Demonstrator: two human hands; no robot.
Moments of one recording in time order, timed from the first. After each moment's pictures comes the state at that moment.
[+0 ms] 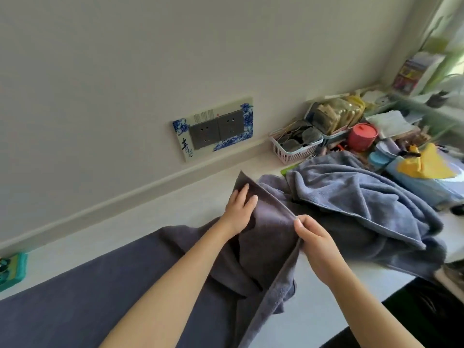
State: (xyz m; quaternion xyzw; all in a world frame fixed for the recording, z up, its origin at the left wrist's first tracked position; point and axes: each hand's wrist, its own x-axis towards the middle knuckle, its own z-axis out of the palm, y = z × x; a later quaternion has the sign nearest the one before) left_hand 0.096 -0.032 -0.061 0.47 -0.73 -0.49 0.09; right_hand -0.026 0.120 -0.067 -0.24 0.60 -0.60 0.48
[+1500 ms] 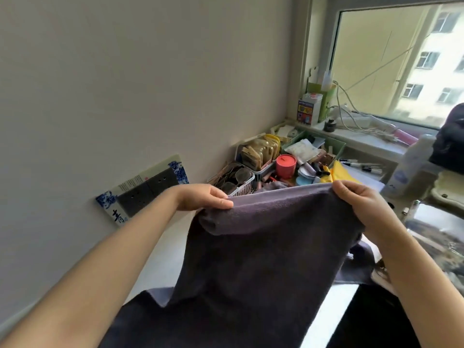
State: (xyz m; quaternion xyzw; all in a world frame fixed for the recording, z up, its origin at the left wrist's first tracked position) left_hand -0.032 -0.094 0.081 0.20 -0.83 -0.47 -0.22; right_hand -0.199 0.193 0.061 -0.22 0.69 -0.65 0.25
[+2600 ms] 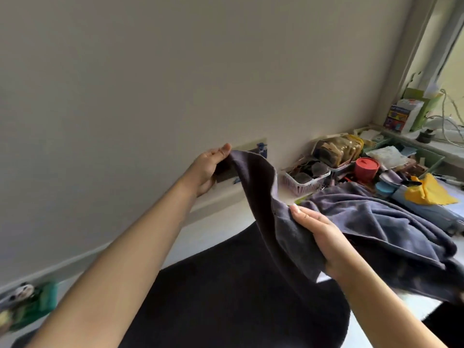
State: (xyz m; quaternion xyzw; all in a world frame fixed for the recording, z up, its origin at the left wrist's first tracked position) left_hand 0.138 -0.124 0.105 0.29 -0.60 -0.68 0.30; right_hand 0.027 0.109 0.072 -0.26 0.50 -0.65 0.52
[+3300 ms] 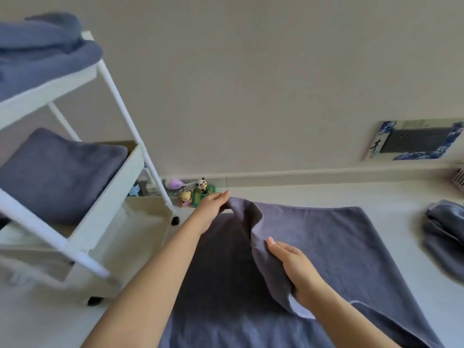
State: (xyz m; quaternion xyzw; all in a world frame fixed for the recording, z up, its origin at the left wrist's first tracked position) left_hand 0.623 -0.068 -0.038 0.57 -0.49 -0.54 0.36; right_hand 0.434 0.078 -0.019 -0.32 0.56 -0.38 0.66
